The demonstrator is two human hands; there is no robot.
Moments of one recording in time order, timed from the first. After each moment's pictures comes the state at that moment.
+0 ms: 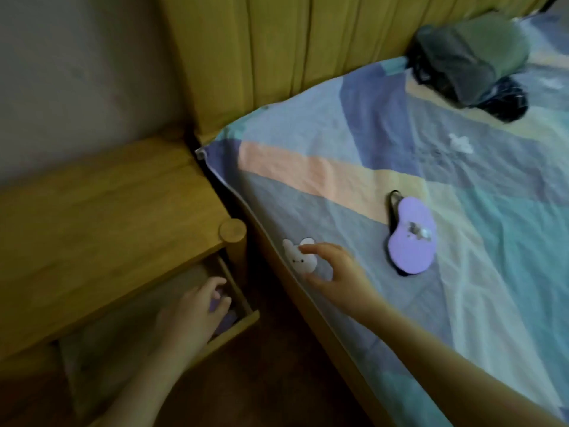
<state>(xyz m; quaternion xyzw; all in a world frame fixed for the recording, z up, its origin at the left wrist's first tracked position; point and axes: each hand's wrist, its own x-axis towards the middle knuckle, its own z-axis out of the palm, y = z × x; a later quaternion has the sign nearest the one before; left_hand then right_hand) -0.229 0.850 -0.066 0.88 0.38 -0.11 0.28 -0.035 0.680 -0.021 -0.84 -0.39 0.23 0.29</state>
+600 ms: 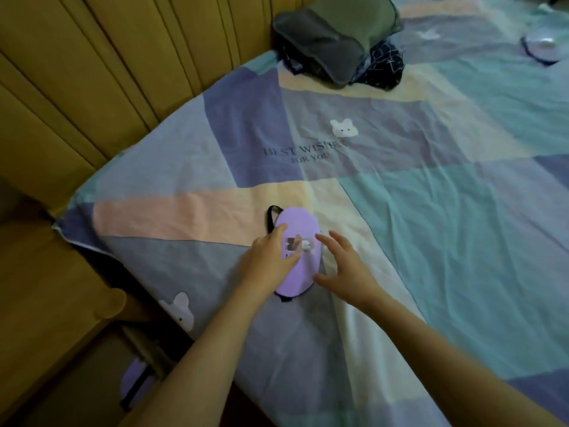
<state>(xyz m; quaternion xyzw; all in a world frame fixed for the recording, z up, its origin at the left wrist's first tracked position) 0.078 0.695 -0.049 0.91 0.22 -0.08 0.35 0.130 0.528 -0.053 -0.89 -0.21 0.24 0.32</state>
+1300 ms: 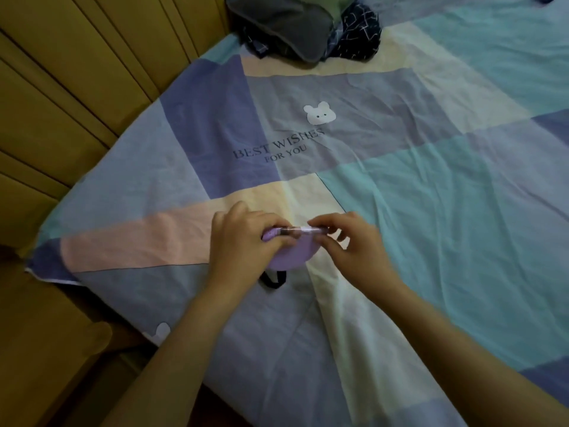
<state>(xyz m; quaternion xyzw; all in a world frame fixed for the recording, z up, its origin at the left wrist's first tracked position) 0.122 0.690 0.021 0.96 0.06 0.13 0.24 0.173 0.516 -0.013 -0.85 -0.20 0.05 0.49</state>
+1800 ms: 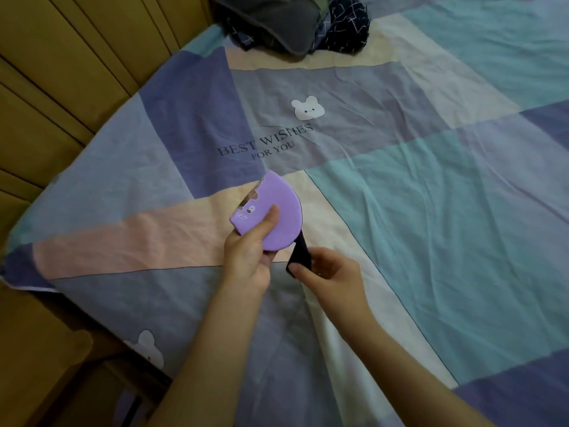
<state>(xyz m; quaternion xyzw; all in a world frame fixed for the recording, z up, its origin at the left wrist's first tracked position) 0.144 0.653 -0.002 0.42 0.37 0.09 0.82 0.125 0.527 -0.022 -0.70 0.06 0.20 0.68</state>
